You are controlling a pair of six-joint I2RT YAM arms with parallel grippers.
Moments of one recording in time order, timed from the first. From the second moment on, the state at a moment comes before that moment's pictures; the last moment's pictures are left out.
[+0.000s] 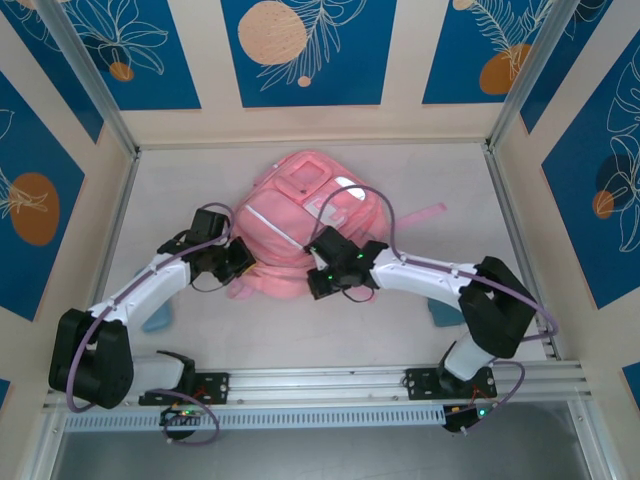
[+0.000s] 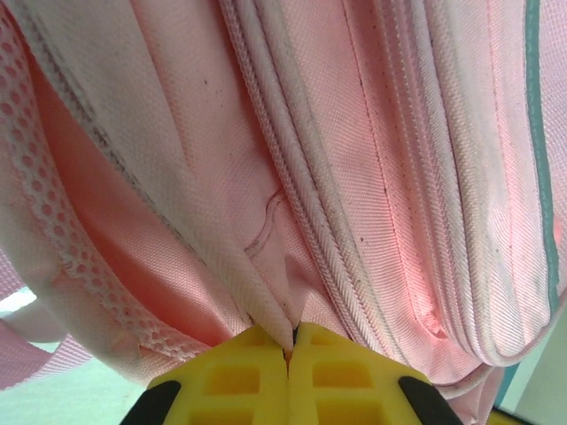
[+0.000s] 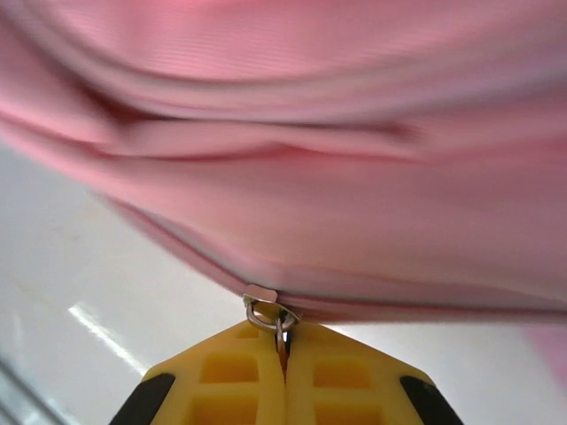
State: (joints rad) left arm -0.31 1.28 0.79 -0.54 0.33 -0.92; right arm 0.86 1.56 0.99 -0.51 -0.11 0.48
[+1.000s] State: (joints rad) left arm -0.43 1.24 1.10 -0.86 0.26 -0.54; right arm 0.39 1.42 0.96 -0.63 -0.11 0.45
